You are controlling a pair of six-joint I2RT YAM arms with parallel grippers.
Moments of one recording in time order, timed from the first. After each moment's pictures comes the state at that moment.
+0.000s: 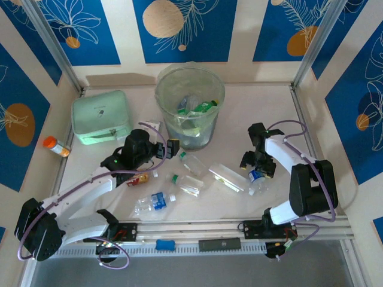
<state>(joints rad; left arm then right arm) -0.67 1.10 0.74 -0.09 -0.08 -0.32 0.17 1.48 0.89 -1.02 0.07 0.59</state>
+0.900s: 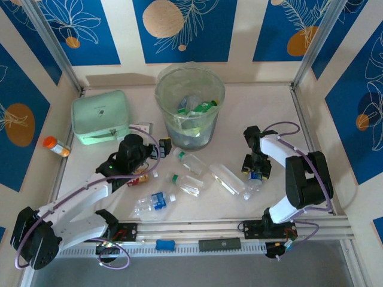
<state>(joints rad) -0.61 1.01 0.64 -0.05 -0.19 -0.37 0.20 1.56 0.89 -0.99 0.11 0.58</state>
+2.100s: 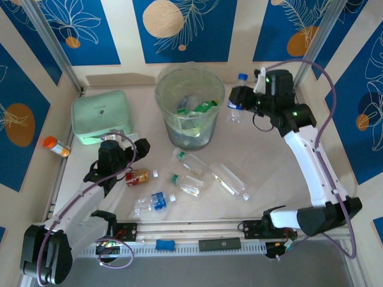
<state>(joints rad) -0.24 0.93 0.44 0.00 0.14 -0.66 0.30 1.34 1.61 -0.76 -0.23 0.52</state>
